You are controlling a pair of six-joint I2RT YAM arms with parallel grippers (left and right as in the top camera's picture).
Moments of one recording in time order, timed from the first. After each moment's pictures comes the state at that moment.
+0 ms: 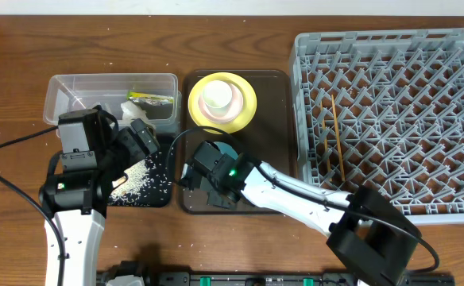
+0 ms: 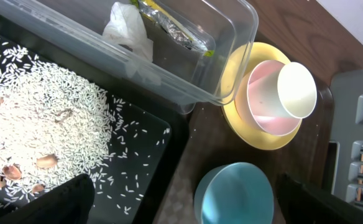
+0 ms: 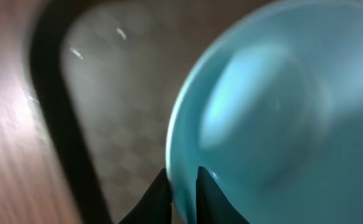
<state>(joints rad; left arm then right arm) 0.11 1.04 0.93 -0.78 0.19 -0.48 0.99 1.89 1.26 -0.65 0.02 -0.36</state>
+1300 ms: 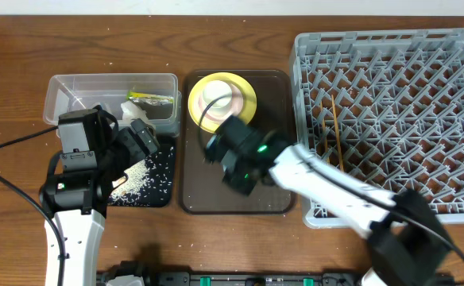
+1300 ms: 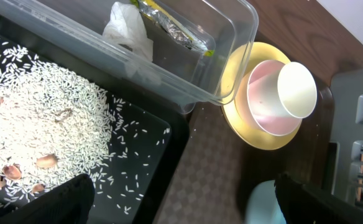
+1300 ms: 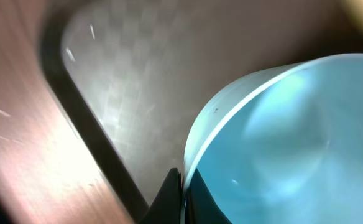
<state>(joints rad) 0.11 1.04 0.93 -0.78 0.19 -0.48 0.80 1.76 1.28 -0.77 -0.20 -0.16</state>
